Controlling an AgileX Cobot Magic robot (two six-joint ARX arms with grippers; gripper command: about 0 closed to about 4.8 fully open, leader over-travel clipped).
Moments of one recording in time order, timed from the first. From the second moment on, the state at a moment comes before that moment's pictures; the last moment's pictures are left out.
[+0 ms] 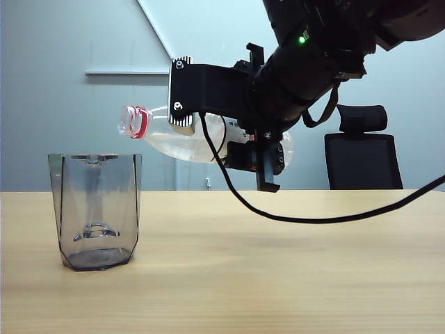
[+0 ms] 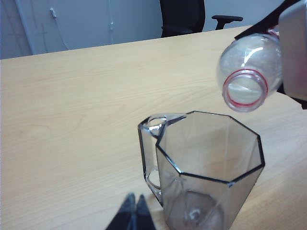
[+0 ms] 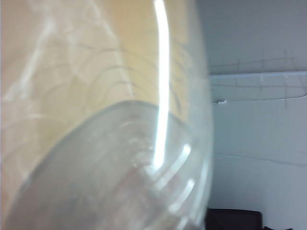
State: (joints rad) left arm -0.52 0.00 0.01 -0.11 -0.07 0.03; right arm 0.76 1.62 0.78 0.50 0.33 -1.32
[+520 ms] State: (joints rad) left arm -0.52 0.00 0.01 -0.11 -0.07 0.03; right arm 0.76 1.62 0.80 0.50 0.37 -1.40
